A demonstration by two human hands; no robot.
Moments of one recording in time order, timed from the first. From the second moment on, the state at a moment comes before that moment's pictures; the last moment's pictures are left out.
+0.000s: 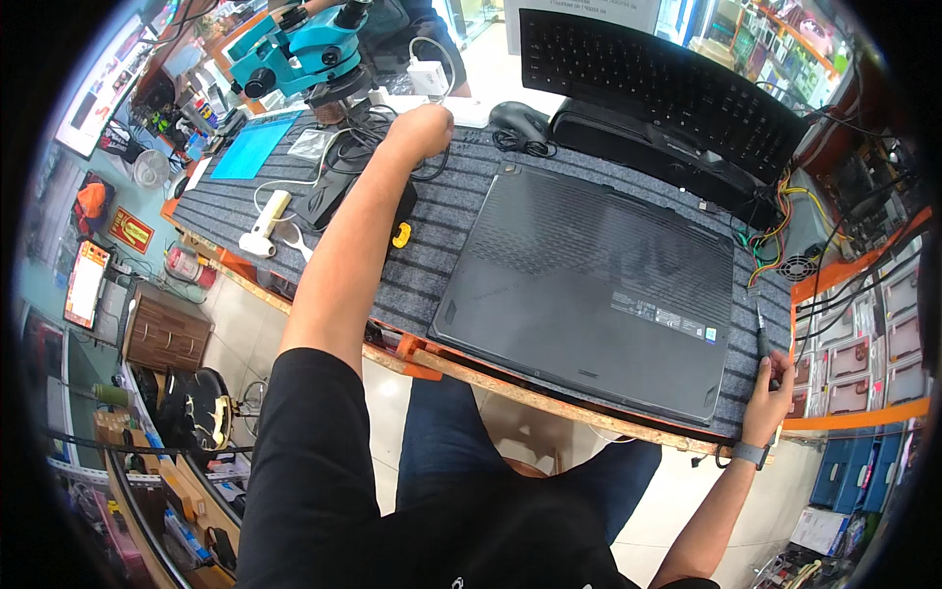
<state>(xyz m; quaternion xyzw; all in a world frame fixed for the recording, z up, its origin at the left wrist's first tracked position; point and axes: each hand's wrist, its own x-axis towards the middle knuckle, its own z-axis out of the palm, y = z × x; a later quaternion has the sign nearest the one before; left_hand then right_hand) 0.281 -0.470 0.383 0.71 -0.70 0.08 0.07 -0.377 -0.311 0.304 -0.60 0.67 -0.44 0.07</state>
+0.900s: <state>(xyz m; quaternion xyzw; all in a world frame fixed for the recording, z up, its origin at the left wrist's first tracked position) 0.287 -0.178 0.387 0.68 -0.58 -0.25 0.38 -0.207 -0.259 0.406 -0.71 0.42 -0.56 0.09</state>
